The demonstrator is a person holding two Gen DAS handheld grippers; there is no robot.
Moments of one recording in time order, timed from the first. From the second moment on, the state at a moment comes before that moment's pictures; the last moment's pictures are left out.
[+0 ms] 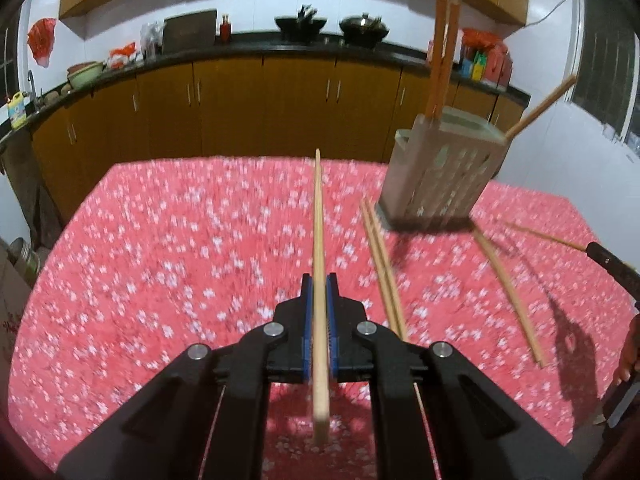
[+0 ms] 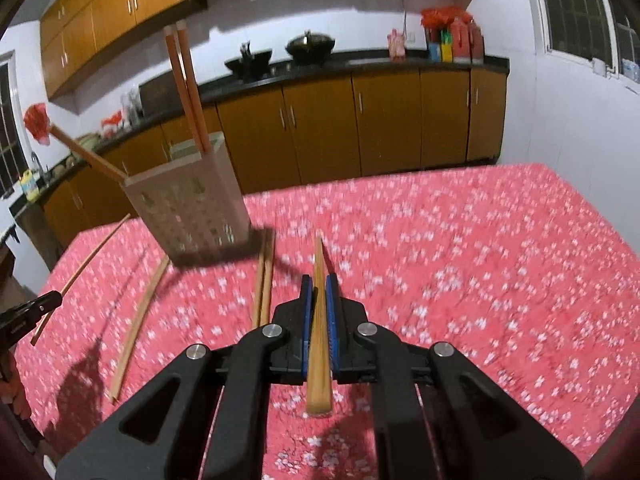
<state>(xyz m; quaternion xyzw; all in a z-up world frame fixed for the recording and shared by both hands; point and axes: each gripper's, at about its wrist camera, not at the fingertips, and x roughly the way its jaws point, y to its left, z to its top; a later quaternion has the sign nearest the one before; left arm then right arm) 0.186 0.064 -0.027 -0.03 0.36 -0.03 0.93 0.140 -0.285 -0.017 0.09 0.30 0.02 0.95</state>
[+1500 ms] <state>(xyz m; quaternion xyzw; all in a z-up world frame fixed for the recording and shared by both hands) 0.158 0.021 0.140 -0.04 0.17 -0.15 0.97 0.111 -0.247 0.142 0.10 0.06 0.12 0.99</state>
